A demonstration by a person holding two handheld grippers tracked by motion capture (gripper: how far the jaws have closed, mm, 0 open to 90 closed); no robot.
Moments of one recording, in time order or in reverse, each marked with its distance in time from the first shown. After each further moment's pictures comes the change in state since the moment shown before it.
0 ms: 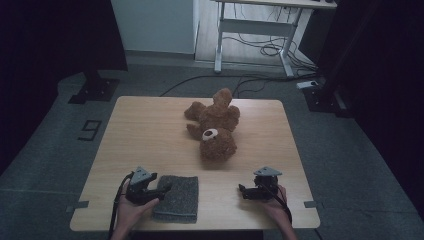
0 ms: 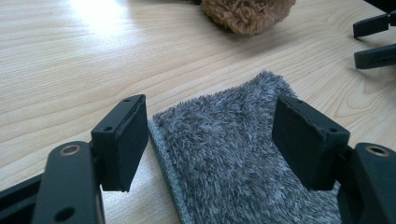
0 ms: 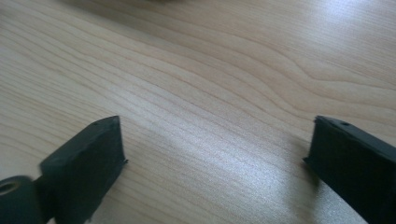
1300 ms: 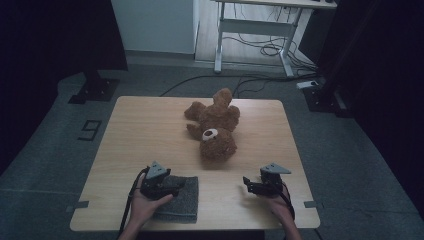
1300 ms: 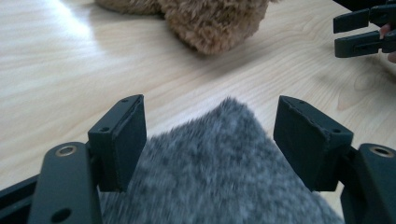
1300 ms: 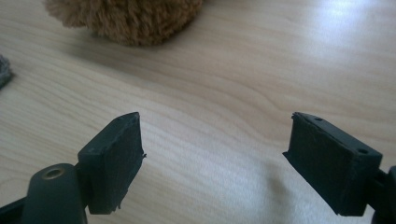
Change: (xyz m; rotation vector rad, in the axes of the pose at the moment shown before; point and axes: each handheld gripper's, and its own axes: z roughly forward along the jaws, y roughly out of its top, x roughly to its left) left arm -0.028 0.030 0.028 0.002 -0.048 0.032; right arm -0.011 0.010 -0.014 -0.103 0.005 0.056
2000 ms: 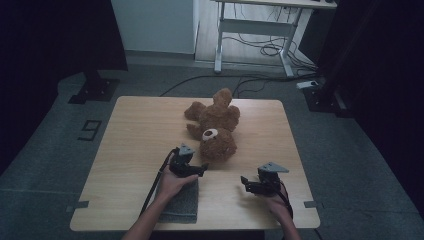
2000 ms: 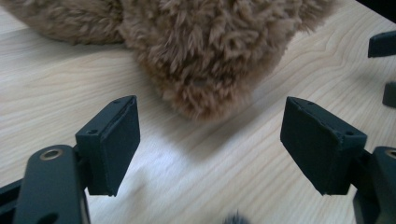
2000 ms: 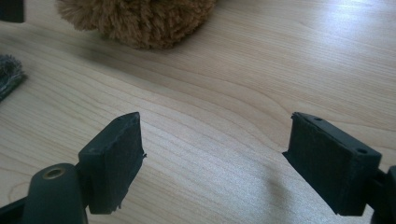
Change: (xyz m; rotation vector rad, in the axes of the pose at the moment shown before) left arm -0.003 0.048 0.096 0.066 -0.027 0.023; right arm 0.005 0.004 0.003 0.005 0.022 -0.010
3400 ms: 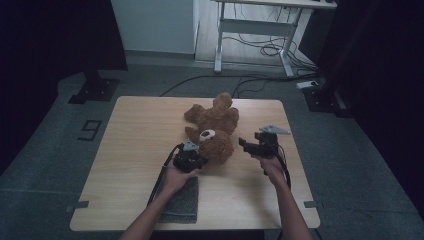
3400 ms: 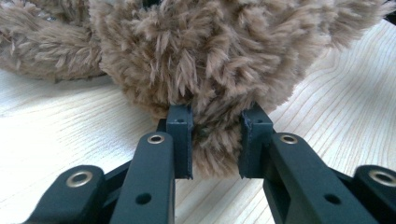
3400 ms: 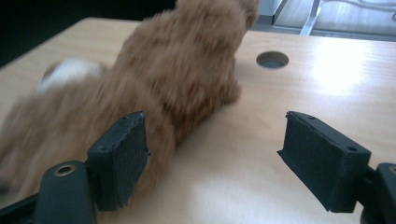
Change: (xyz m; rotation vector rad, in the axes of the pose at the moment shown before) left arm 0.003 0.010 0.007 0.014 -0.045 0.038; right arm -0.030 0.115 0.026 -0.144 0.023 0.080
